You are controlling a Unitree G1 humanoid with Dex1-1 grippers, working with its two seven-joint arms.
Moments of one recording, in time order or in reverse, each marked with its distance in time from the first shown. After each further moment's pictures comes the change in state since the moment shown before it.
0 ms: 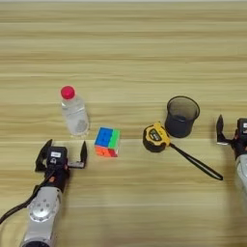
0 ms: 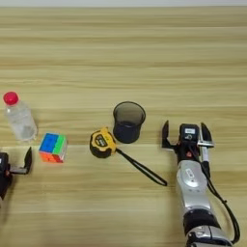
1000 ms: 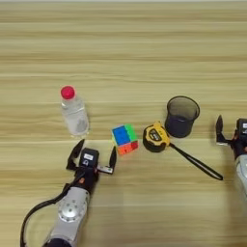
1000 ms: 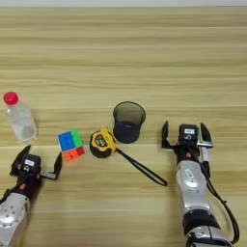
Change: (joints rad) left arm -0.025 -0.071 -0.123 0.071 0.087 -0.066 0.060; right arm 0.002 0.003 0.002 0.000 0.000 0.000 0.000
